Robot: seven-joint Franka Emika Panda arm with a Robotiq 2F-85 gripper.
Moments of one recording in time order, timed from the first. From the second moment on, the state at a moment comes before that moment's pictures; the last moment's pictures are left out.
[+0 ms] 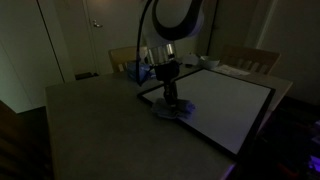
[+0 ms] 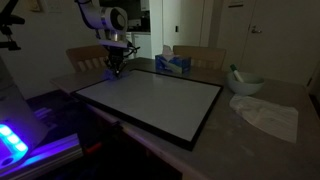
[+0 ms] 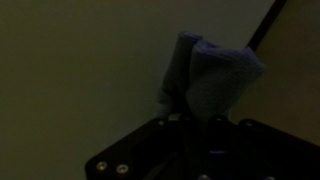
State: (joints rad) arm 0.21 0.54 0.22 -2.06 -0.08 2.26 -0.23
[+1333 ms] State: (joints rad) arm 0.25 0.39 0.26 -2.33 -0.05 2.37 -0.03
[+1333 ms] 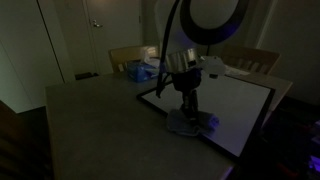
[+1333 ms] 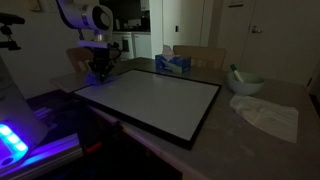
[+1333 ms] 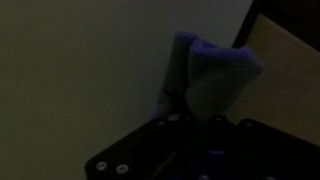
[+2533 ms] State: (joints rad) arm 0.24 0.25 0.19 -2.64 -0.05 2.82 0.11
